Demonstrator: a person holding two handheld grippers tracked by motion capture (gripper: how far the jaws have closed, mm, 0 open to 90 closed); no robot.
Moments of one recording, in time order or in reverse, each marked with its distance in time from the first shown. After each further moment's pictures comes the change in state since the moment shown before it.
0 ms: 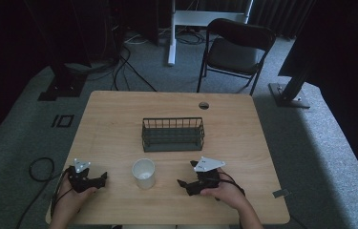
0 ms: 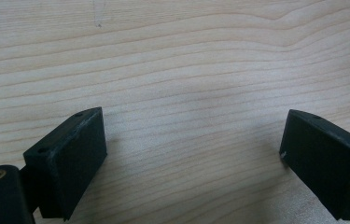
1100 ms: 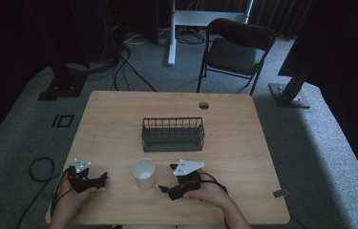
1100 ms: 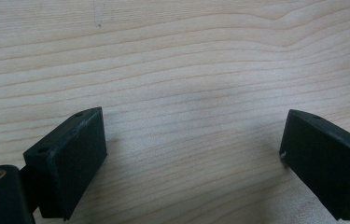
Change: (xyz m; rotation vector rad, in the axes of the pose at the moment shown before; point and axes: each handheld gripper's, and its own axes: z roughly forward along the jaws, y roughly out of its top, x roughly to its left) left arm 0.000 0.000 0.000 0.000 0.000 0.000; right arm 0.036 0.026 0.036 -0.008 0.125 -0.093
